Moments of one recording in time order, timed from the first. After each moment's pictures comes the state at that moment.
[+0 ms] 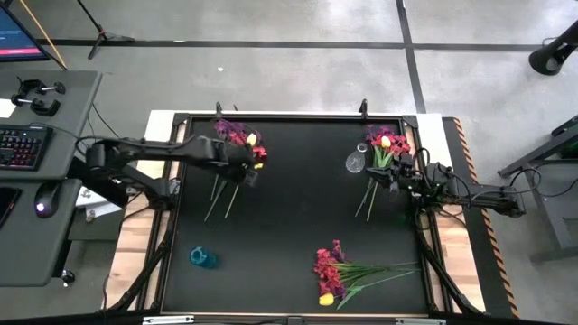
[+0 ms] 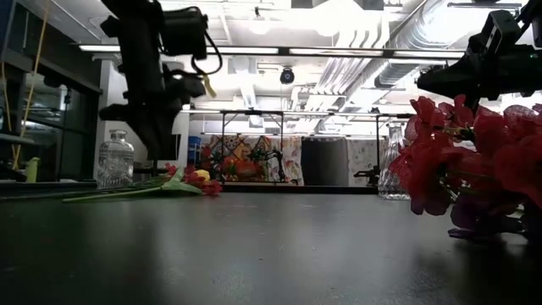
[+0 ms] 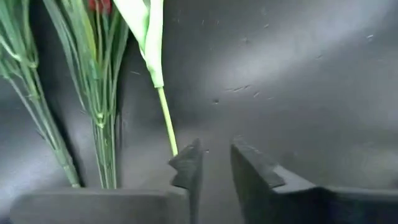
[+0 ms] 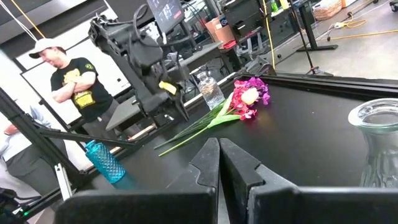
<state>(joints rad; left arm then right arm) 0.23 1.43 0.91 -0.79 -0.07 -0.91 -0.10 0.01 0.07 -0.07 0.19 0.49</state>
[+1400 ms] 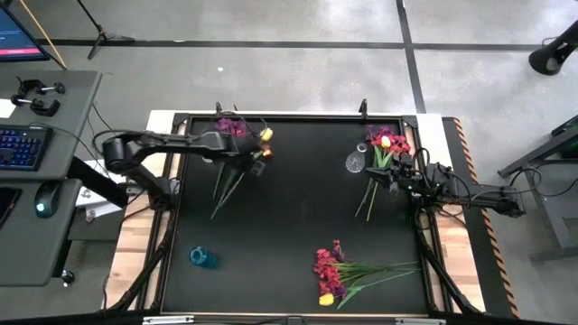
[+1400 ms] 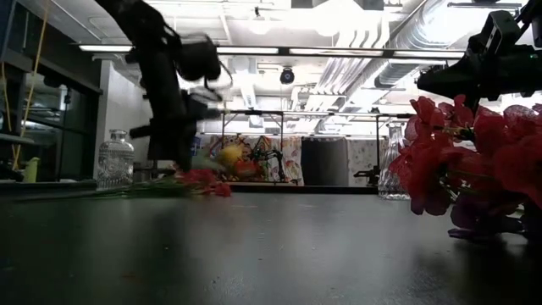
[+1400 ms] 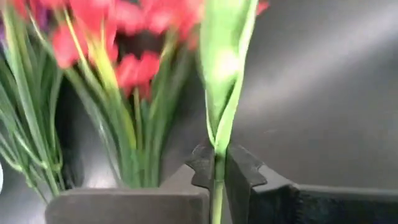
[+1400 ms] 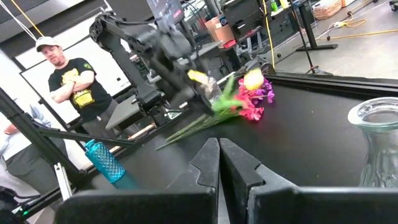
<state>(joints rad) 0.37 1.52 0.90 -0.58 -0.14 -0.67 -0.10 0.01 0.07 -0.07 0.19 0.49</state>
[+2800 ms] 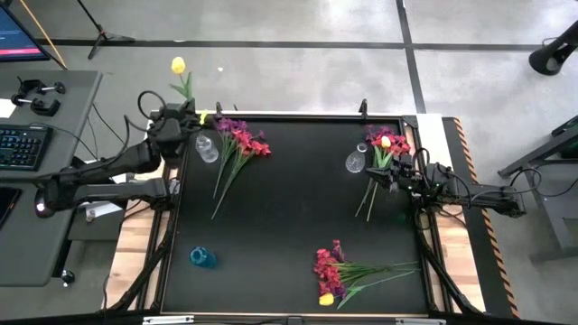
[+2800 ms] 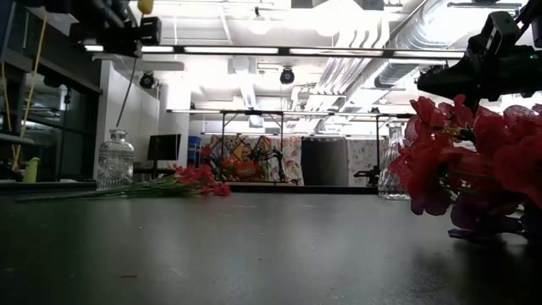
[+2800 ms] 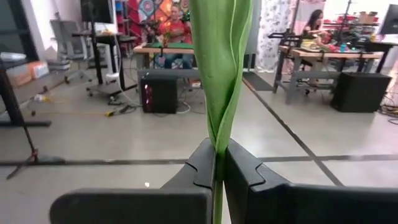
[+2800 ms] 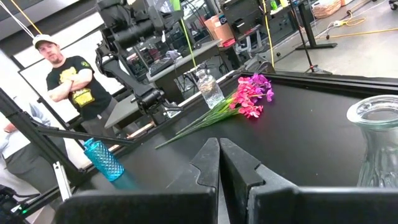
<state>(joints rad) 0.38 0.71 0.61 -0.02 -1.12 -0.15 -0.10 0.01 0.07 -0.08 0.19 0.49</state>
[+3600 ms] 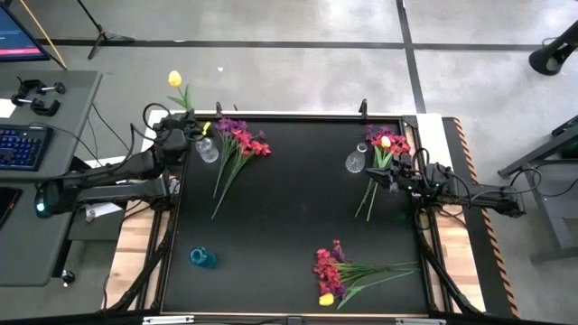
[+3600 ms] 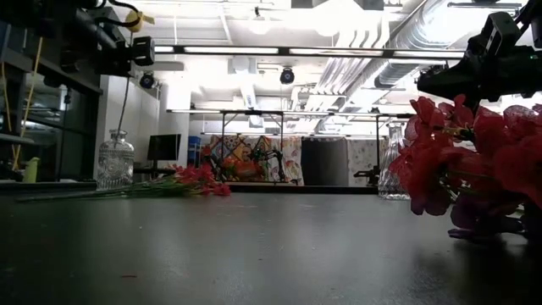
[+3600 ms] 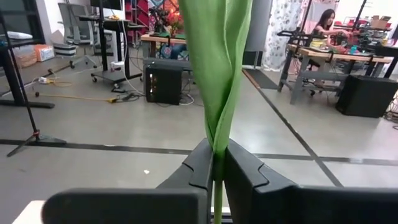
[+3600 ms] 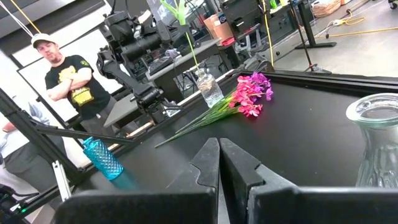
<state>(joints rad) 0.39 0.66 0.46 0.02 -1.13 -0.26 -0.10 0.01 0.07 -0.09 0.19 0.49</state>
